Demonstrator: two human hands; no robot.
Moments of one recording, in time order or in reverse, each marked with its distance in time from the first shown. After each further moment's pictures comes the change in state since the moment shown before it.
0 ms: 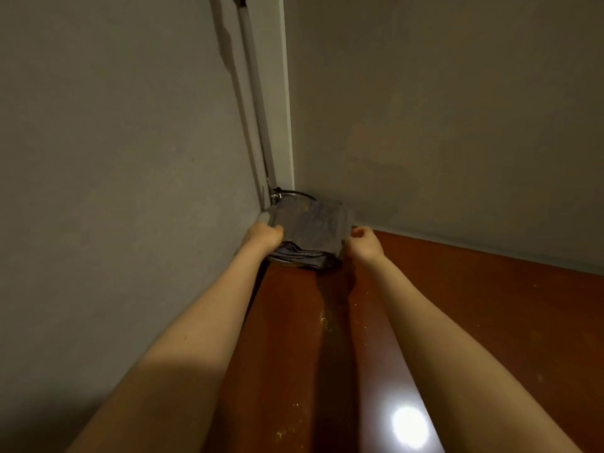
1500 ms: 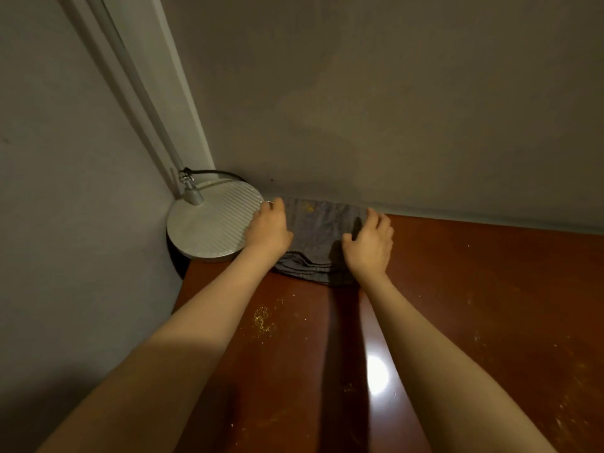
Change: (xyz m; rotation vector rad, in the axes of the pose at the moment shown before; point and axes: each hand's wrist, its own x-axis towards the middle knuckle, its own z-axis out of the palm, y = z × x) left_hand 0.010 0.054 0.131 0.451 0.003 0.487; right_hand 0.014 0.085 -0.069 -0.442 0.537 -0.097
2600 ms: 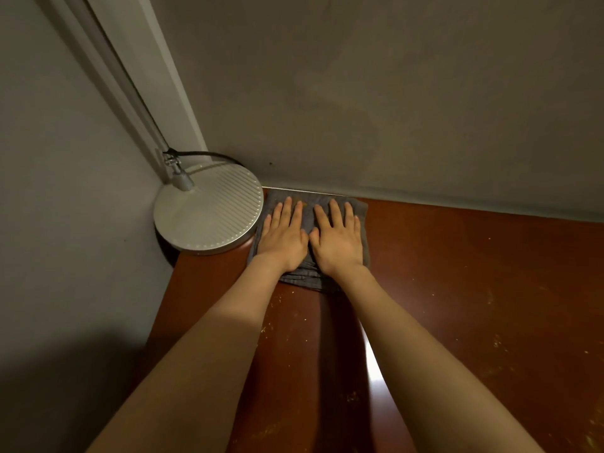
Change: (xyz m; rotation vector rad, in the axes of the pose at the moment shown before) left_hand 0.005 -0.002 0.053 0.192 -0.217 0.123; right_hand 0.010 -0.006 0.056 -0.309 -0.322 -0.351
